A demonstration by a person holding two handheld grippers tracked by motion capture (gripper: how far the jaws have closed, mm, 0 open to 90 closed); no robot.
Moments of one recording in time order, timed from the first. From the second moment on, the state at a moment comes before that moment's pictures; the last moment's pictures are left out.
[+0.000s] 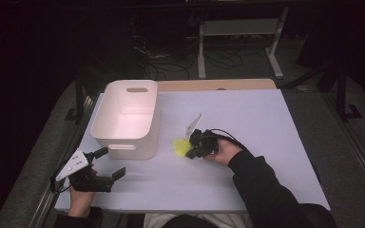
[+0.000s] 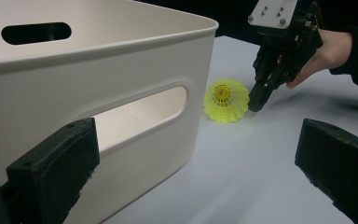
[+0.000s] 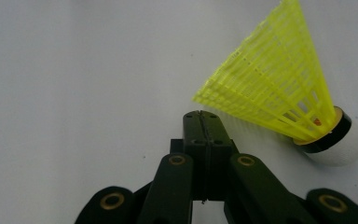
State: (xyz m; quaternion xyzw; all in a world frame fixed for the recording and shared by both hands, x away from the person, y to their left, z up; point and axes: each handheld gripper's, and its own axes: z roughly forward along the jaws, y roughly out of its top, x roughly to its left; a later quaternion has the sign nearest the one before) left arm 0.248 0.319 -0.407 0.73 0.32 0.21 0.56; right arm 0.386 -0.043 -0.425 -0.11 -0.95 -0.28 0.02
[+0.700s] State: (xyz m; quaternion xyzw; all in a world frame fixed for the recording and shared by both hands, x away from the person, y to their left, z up) left arm 0.248 0.319 -0.407 0.74 0.32 0.21 0.56; right arm 0.397 -0.037 -0.426 -0.12 -0.95 -0.28 0.02
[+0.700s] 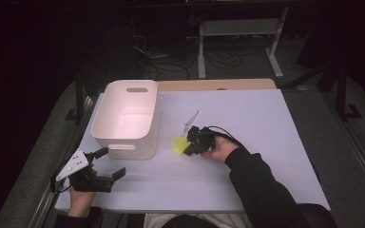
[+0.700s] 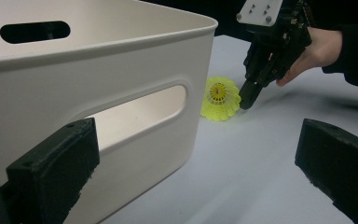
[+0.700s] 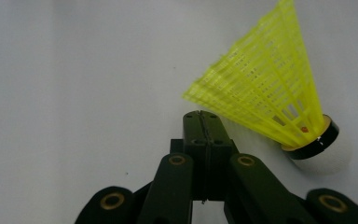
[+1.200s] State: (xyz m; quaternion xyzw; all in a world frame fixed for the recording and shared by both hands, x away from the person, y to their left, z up) left arm 0.248 0.319 -0.407 0.74 0.32 0.21 0.56; right arm 0.405 -0.030 -0.424 -0.13 -0.95 -0.29 0.02
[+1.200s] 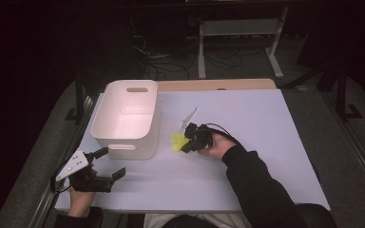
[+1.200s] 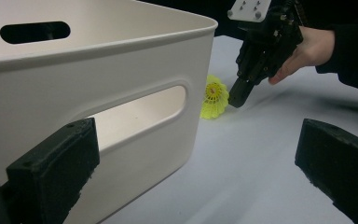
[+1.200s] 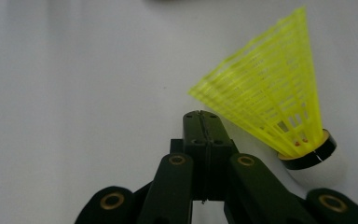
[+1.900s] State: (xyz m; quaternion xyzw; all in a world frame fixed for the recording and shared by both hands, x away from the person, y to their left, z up) left arm 0.248 0.319 -0.407 0.74 0.32 0.21 0.56; right arm 0.419 -0.019 -0.424 -0.14 -0.94 -0.30 0.01
